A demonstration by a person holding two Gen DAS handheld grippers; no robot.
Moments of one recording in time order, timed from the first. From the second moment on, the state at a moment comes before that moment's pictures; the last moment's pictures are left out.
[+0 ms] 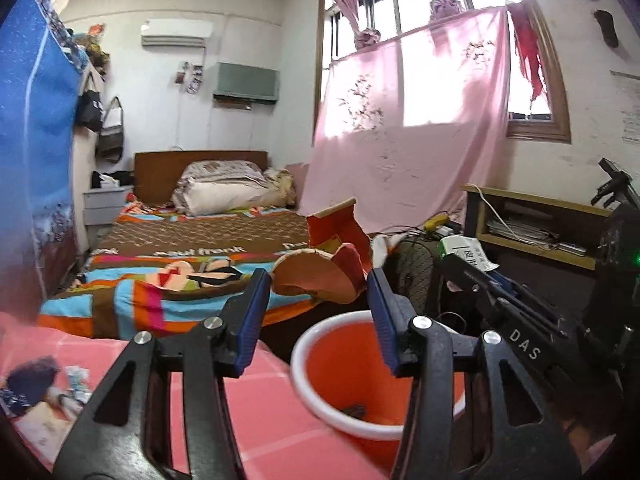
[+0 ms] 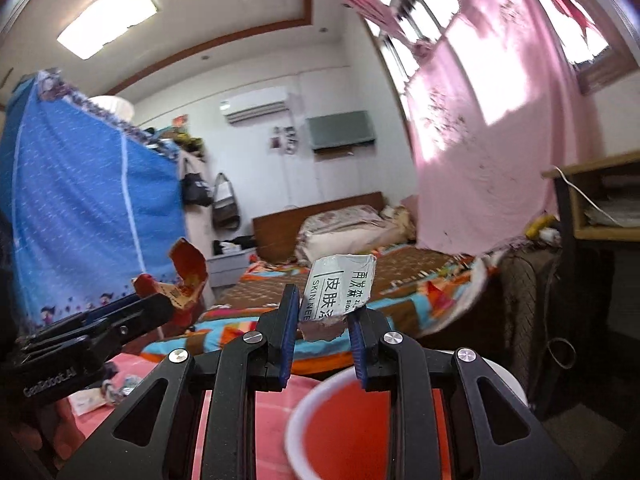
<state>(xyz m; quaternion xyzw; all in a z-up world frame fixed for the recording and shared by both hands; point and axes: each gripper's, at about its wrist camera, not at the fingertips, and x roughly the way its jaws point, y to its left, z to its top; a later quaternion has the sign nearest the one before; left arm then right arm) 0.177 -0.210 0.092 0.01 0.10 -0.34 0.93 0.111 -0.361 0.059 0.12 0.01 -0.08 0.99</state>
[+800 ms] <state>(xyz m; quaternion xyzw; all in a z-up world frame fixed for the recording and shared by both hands) 0.217 -0.278 0.036 0.00 0.31 -0.36 0.88 0.141 -0.408 0.016 0.19 0.18 -0.12 0.96</state>
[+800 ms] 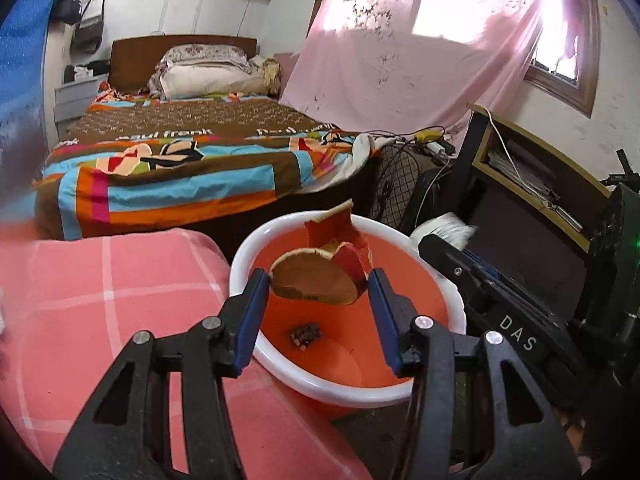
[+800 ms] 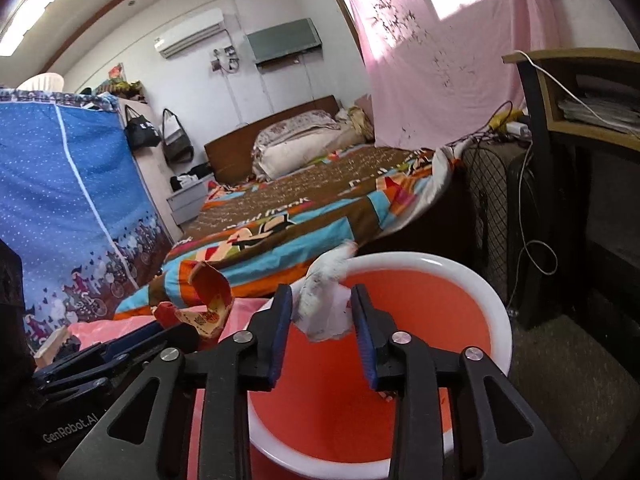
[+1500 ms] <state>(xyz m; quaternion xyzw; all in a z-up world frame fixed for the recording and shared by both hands) 0.219 -0.251 0.046 -0.02 0.28 -0.30 0.91 0.137 -0.409 0.026 0.19 0.16 -0.14 0.96</state>
